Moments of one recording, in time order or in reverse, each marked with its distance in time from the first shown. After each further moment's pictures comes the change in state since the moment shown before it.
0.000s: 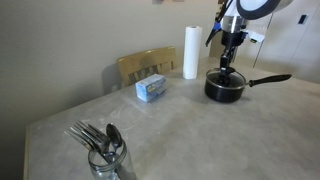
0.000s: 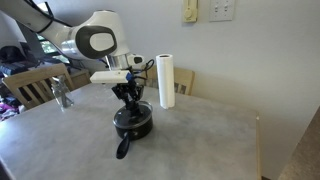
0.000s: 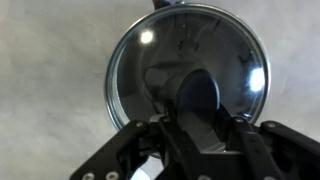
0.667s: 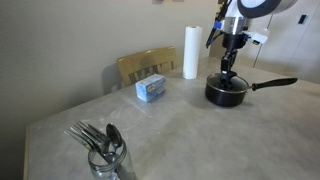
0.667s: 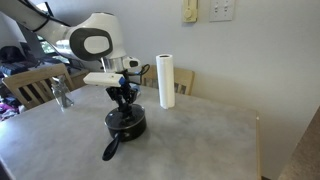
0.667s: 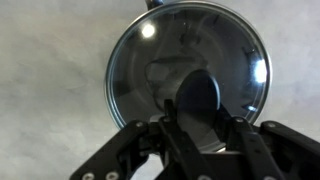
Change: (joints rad) arm -0.003 -0.022 0.022 -0.041 0.087 -0.020 -0.011
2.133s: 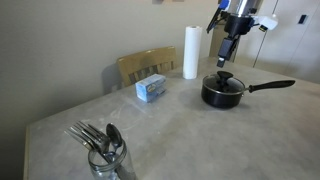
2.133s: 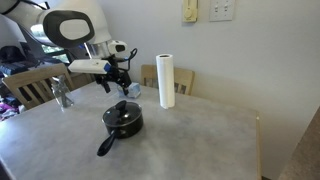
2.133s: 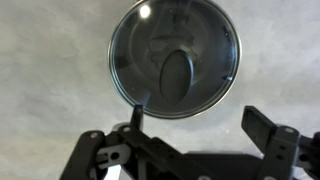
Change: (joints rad) arm 0.018 -0.161 0.033 -0.111 0.023 0.087 0.027
